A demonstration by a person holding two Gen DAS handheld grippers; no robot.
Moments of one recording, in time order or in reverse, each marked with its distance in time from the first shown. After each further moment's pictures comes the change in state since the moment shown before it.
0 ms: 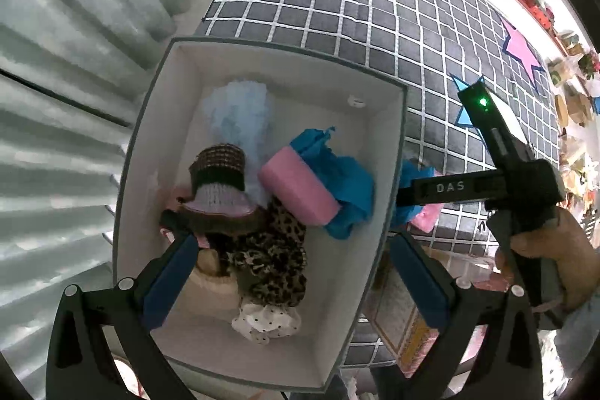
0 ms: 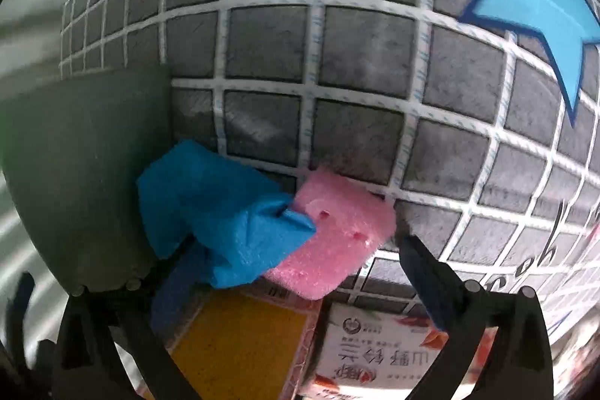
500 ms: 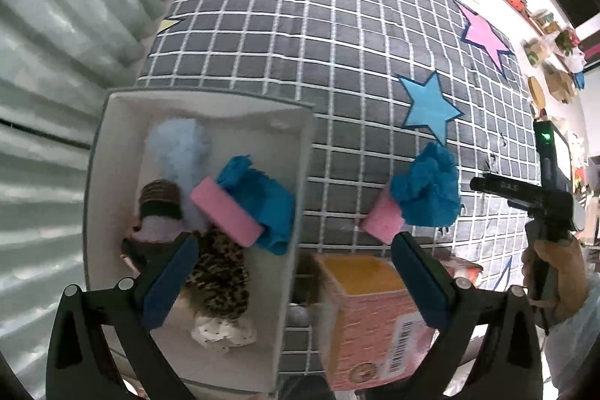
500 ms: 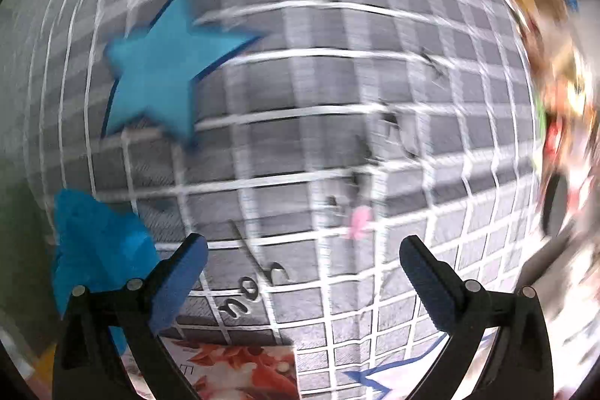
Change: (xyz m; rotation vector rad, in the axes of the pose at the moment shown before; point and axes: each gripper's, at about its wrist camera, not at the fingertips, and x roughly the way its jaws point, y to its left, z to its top) left arm -0.013 -0.065 0.017 0.102 -0.024 -0.050; right arm -0.080 -0.162 -0.066 0.387 -0.335 -0.193
